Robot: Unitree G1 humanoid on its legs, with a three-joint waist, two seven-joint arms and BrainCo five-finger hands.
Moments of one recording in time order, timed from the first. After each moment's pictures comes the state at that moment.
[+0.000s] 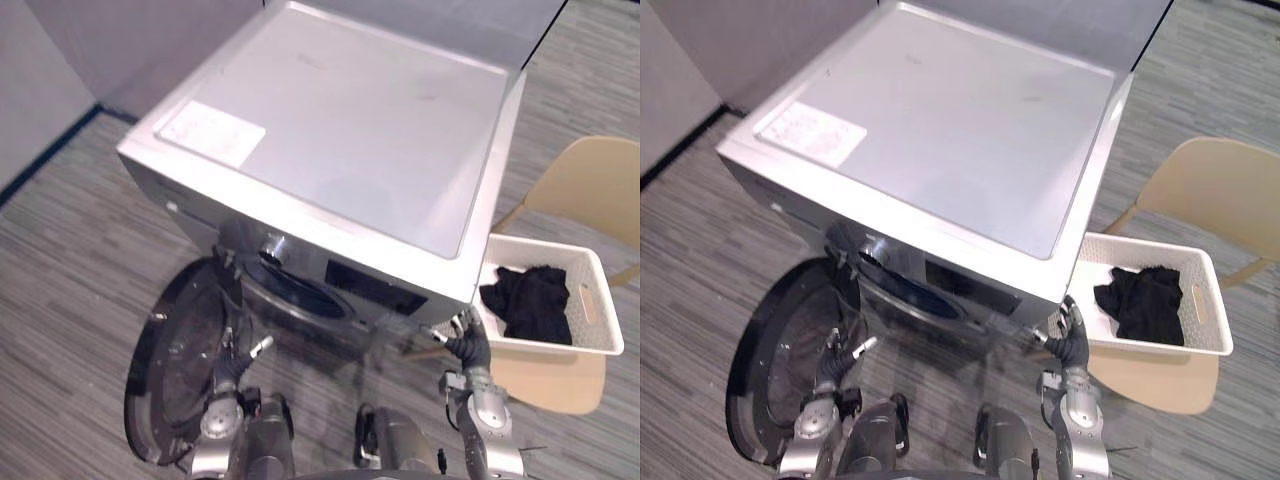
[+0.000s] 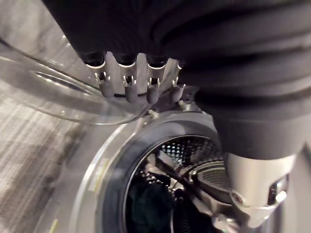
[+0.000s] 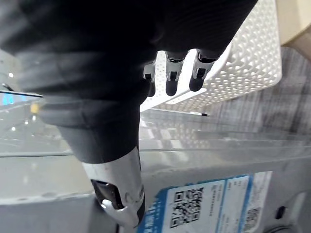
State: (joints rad) left arm 0.14 0.04 0.06 0.58 0.00 -0.18 0.17; right arm 0.18 -0.03 -0.11 0.31 0.11 -0.23 -0.10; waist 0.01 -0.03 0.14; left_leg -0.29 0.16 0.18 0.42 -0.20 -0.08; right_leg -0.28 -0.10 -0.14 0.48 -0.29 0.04
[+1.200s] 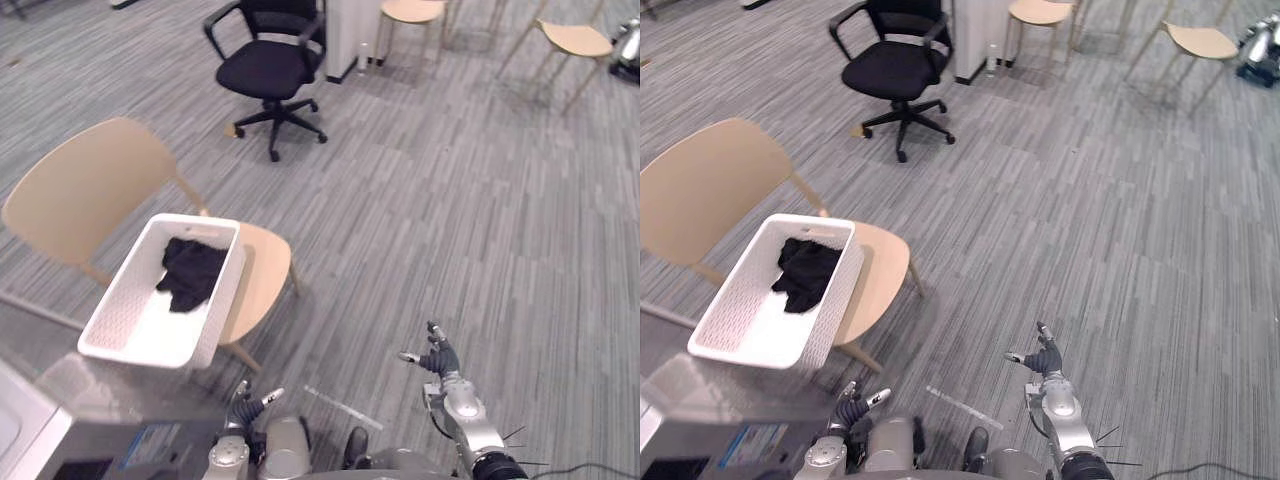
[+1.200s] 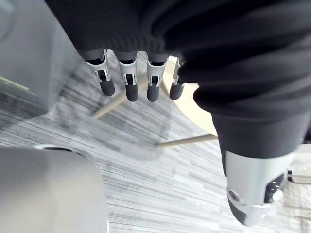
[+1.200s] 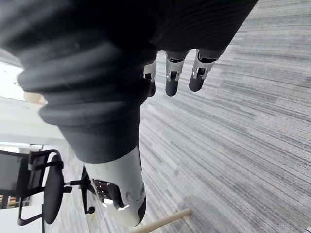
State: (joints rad) left arm 0.08 0.04 0.05 0.87 0.10 -0.17 0.13; right arm -0.04 -0.13 0.07 0.73 0.02 -0.19 -0.15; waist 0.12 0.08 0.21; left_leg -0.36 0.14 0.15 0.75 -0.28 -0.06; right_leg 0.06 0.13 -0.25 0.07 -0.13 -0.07
